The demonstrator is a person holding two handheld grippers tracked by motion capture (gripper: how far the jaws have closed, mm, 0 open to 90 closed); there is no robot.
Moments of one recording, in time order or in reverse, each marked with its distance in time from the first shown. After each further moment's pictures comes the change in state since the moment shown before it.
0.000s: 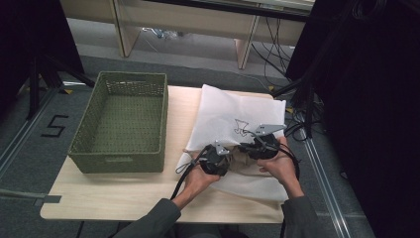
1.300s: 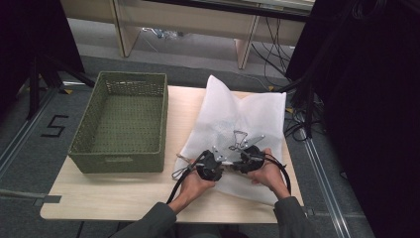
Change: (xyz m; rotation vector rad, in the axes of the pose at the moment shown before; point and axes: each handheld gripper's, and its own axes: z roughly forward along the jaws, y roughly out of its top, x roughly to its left) left arm -0.005 -0.014 -0.010 0.056 0.012 0.064; right arm 0.008 -0.035 0.055 0.257 0.103 0.007
